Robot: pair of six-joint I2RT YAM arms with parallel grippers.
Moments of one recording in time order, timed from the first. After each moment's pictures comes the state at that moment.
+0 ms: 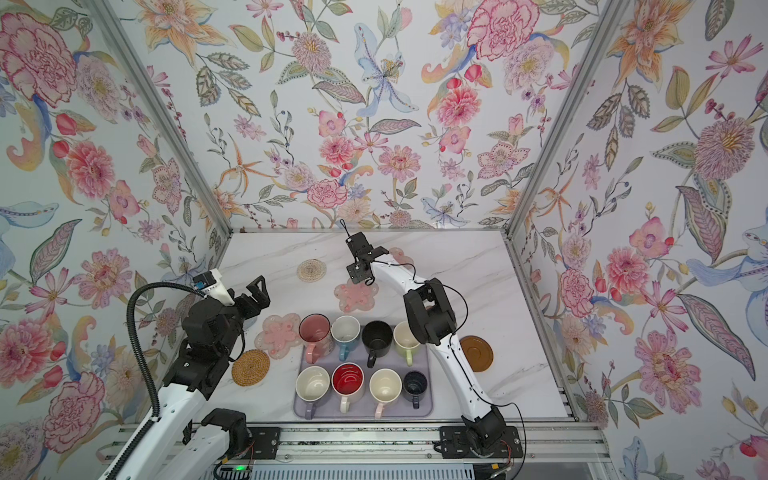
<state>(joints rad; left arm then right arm) -0.18 0.72 0.57 -0.06 -0.21 -0.45 0.62 2.57 2.27 -0.69 0.29 0.06</state>
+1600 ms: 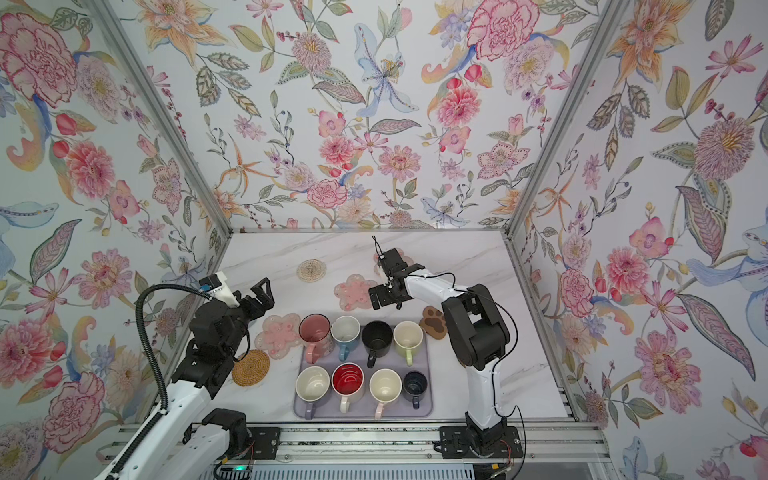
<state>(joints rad) -0.18 0.75 0.50 0.04 -0.18 -0.50 0.57 2.00 1.42 -0.54 -0.03 0.15</state>
